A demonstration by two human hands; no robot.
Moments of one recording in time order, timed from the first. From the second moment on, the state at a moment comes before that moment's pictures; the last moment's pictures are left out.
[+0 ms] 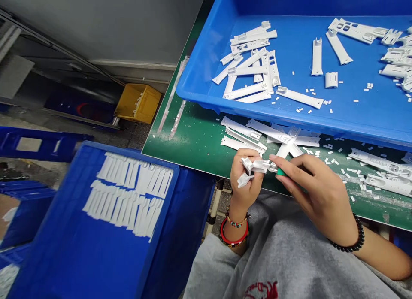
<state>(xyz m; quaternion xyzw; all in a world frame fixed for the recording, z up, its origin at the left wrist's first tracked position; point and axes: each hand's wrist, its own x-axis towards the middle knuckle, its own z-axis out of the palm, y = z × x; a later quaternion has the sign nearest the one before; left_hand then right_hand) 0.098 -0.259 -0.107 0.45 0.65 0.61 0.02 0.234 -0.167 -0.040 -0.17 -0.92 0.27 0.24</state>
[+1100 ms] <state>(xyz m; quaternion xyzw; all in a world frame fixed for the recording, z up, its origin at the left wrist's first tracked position) 0.103 -0.259 -0.112 0.43 0.63 0.64 0.06 0.209 -0.164 -0.038 -0.17 -0.93 0.20 0.24</state>
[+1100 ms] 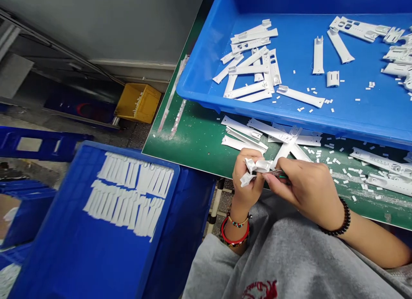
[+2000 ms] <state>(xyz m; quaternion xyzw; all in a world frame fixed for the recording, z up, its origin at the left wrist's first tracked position) 0.094 -0.266 -0.094 0.57 0.59 0.56 0.09 0.232 -0.154 -0.032 -0.13 -0.87 0.41 0.22</state>
